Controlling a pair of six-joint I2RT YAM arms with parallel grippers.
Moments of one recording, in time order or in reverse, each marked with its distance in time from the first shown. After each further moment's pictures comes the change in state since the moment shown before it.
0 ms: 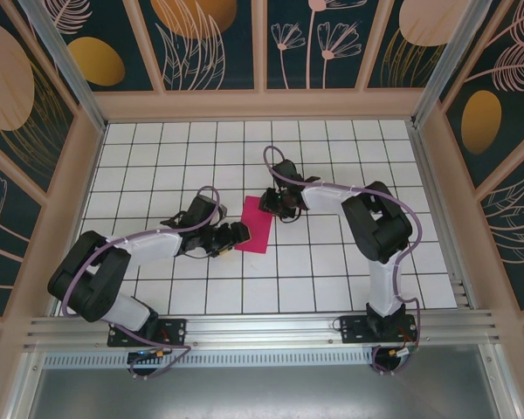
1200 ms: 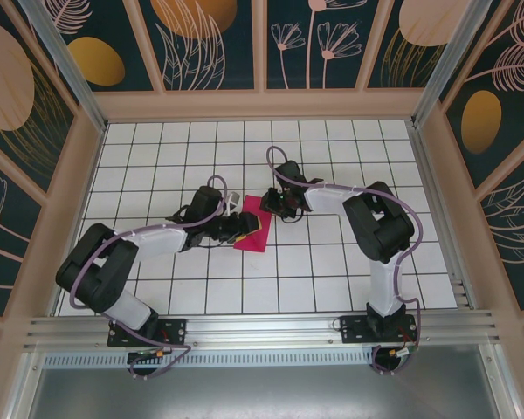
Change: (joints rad) left arm -0.006 0.069 0.049 0.252 0.164 -0.019; right arm -0.016 -0.007 -0.039 0.064 -0.048 -0.001
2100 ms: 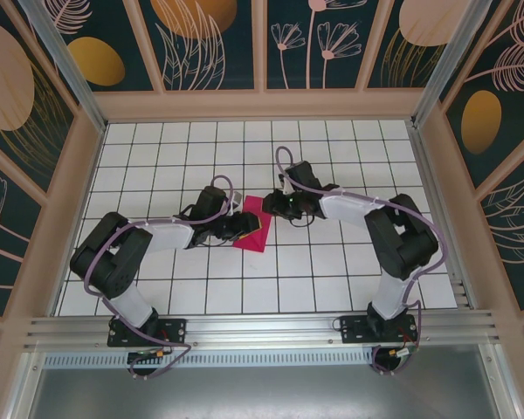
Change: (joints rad) left arm 0.000 0.107 0.021 0.066 -0.045 0.011; right arm -0.021 -0.214 -0.166 0.069 -0.153 -0.113
